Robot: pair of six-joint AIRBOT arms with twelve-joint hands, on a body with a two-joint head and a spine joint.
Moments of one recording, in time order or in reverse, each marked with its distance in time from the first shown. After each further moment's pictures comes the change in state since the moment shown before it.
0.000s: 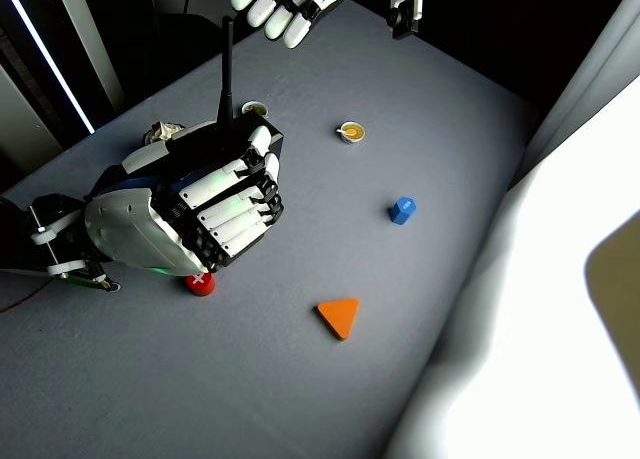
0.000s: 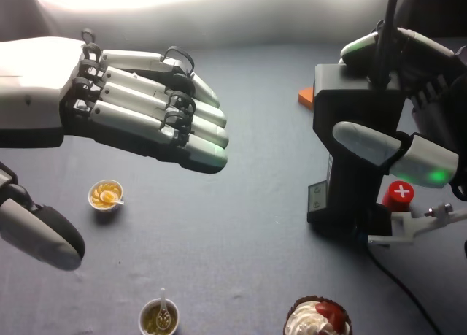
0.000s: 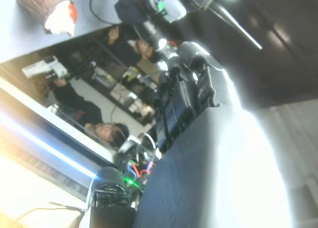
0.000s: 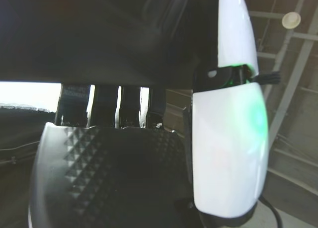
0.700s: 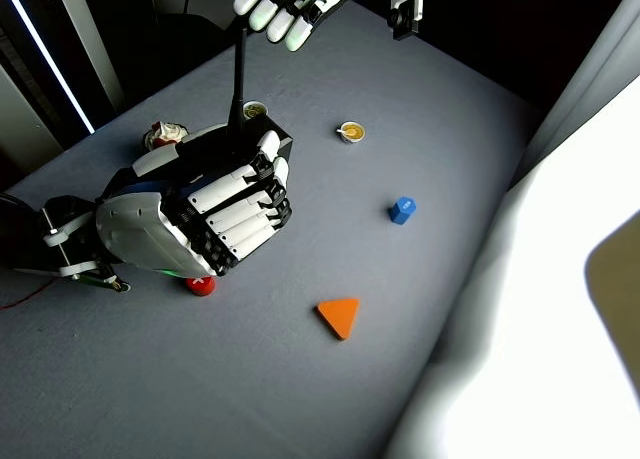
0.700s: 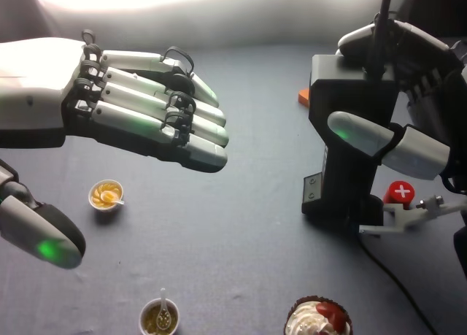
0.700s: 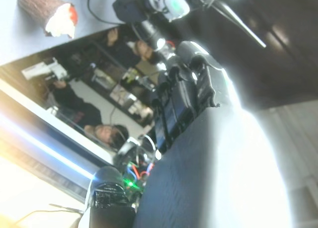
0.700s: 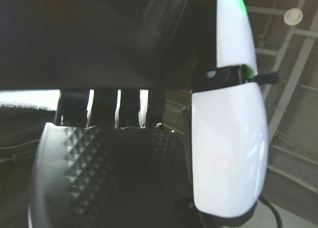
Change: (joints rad) left arm 0.007 0.000 0.000 -0.008 0.008 0.010; right arm 0.019 -0.035 0.044 0.026 0.001 0.000
